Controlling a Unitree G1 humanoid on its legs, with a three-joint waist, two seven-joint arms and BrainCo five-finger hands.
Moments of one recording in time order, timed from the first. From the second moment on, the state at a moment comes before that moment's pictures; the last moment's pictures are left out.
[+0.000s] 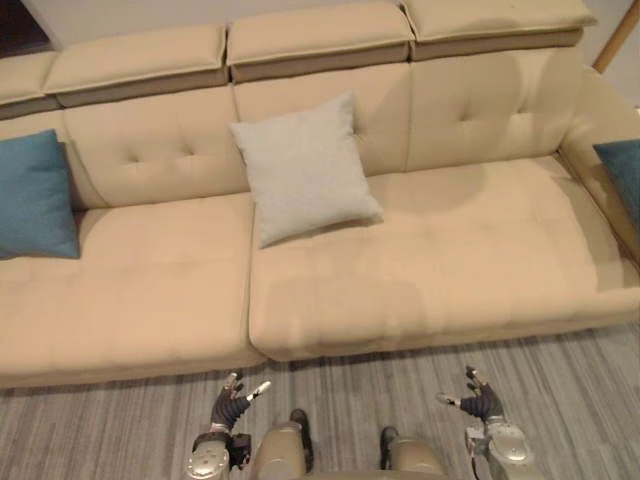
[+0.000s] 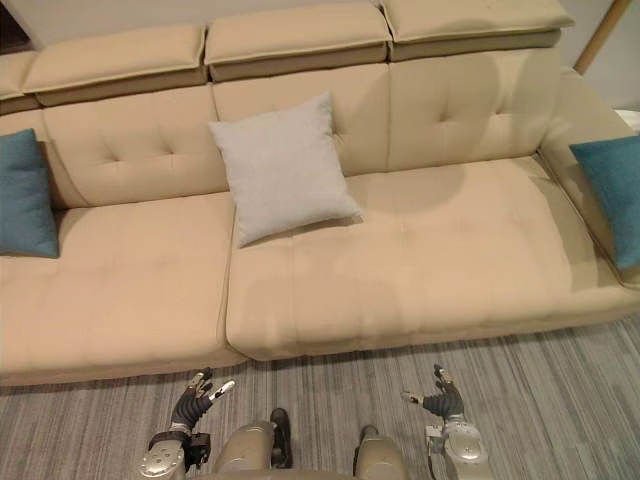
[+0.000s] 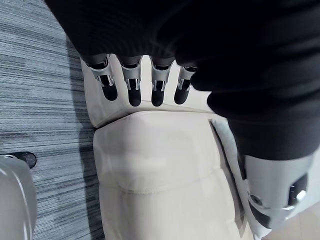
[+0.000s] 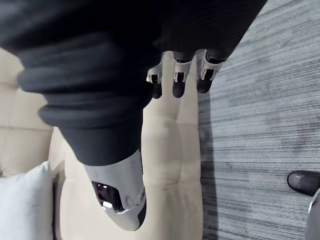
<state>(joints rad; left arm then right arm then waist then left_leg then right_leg) 0.22 0.12 0.05 0.62 -0.03 -0.20 0.02 0.12 -0.22 -0.09 0.73 0.00 -0.18 -0.04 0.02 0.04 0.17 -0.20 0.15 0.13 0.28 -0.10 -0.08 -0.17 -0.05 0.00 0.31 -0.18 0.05</state>
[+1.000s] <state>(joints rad) 0.09 0.09 -0.07 0.60 -0.03 -0.17 0.02 0.08 -0.16 -0.14 0.82 0.08 -0.15 -0.09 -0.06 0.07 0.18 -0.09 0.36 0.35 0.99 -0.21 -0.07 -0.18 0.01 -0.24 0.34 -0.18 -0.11</state>
